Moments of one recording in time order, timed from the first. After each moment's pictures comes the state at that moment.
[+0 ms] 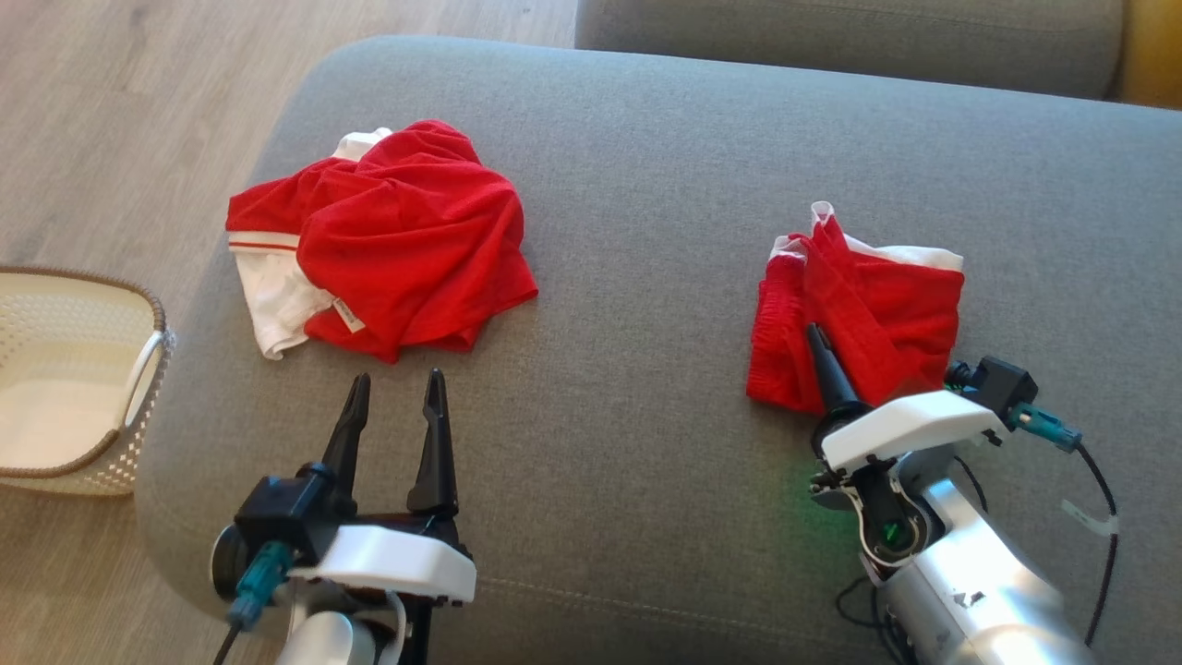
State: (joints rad) left arm 0.00 0.05 -0.32 0.05 -0.29 0.14 -0.26; right arm -0.46 -0.06 0.33 0.81 1.16 0.13 -0.23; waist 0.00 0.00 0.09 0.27
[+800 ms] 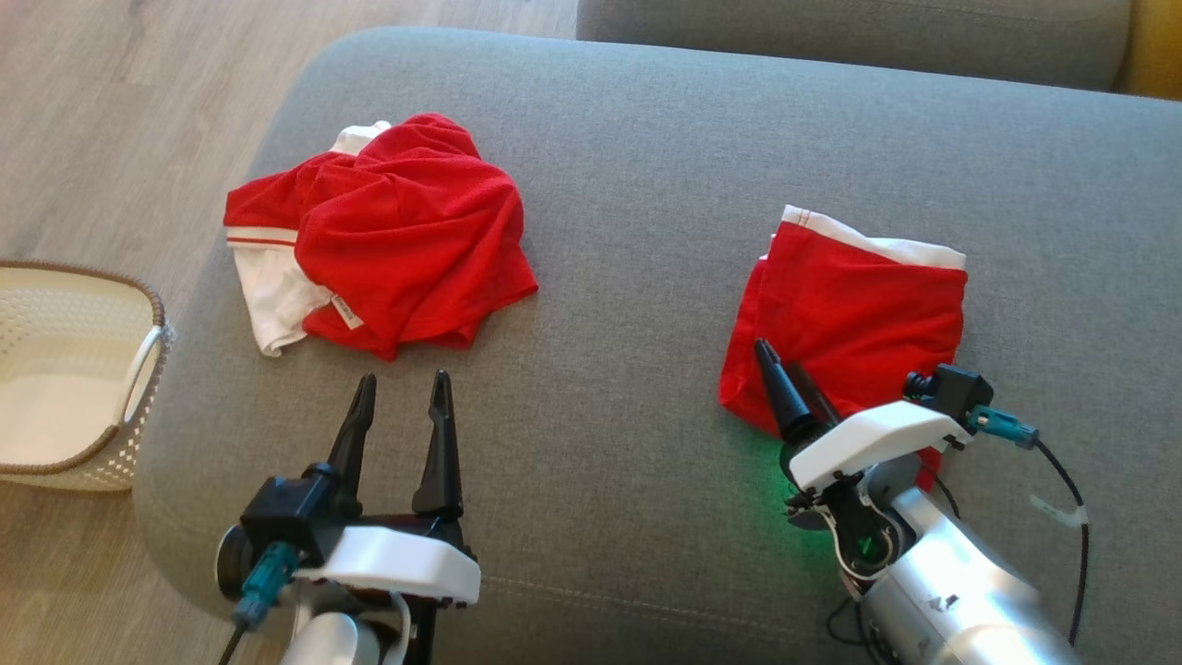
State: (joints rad) left arm 0.00 0.05 -0.33 0.05 -0.29 0.14 -0.26; right arm -0.50 -0.06 0.49 0.91 1.22 0.13 -0.24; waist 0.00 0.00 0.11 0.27
